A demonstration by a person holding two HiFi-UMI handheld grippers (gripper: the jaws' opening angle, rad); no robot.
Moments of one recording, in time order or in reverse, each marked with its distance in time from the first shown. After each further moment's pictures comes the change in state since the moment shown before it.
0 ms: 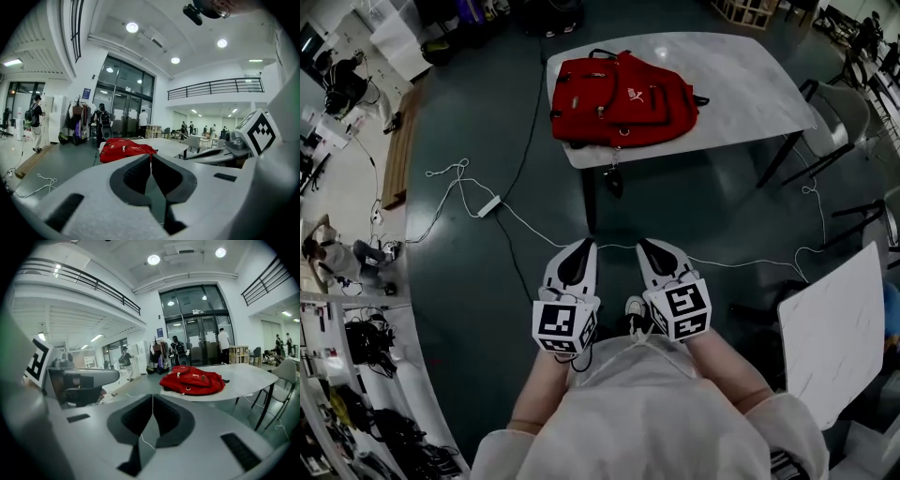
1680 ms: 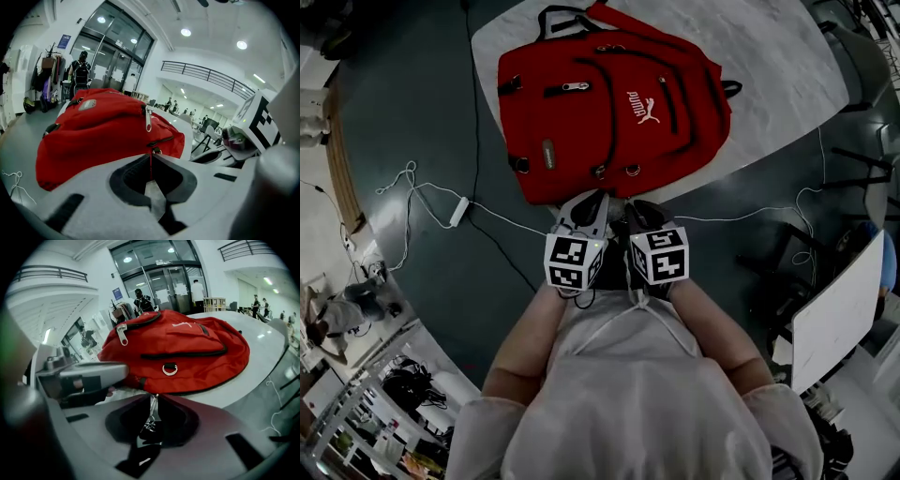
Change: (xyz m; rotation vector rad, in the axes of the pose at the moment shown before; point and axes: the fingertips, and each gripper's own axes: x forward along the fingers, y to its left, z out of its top) left arm 0.363 0.163 -0.111 -0.115 0.396 -0.337; right arm 0.327 -0.172 -0.063 0.379 0.479 -0.225
